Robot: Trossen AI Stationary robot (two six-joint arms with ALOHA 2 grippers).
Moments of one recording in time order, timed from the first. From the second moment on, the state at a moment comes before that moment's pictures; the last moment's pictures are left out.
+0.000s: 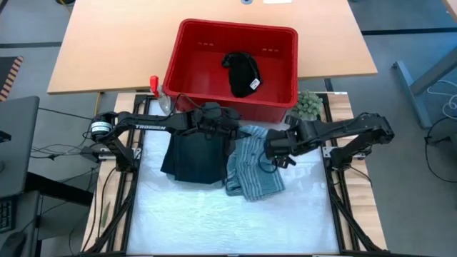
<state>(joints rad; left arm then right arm) 0.20 1.67 1.22 0.18 0.20 -0.09 0.18 1.49 1.50 -1.47 0.47 0.44</state>
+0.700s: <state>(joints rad) -0.16 1.77 1.19 0.12 -0.11 0.53 0.58 1.49 1.14 -1.19 0.58 0.62</state>
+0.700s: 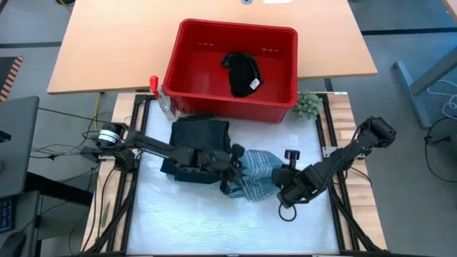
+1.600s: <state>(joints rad) -0.30 1.91 1.20 -0.03 -0.30 0.69 0.71 1.11 0.66 -0.45 0.23 1.46</state>
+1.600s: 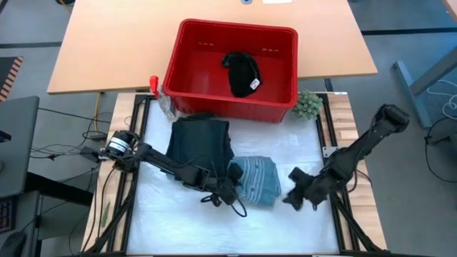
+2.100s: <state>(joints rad) -0.29 1.79 1.45 -0.69 -0.21 0.23 0.69 1.08 0.38 0.11 0.59 1.73</state>
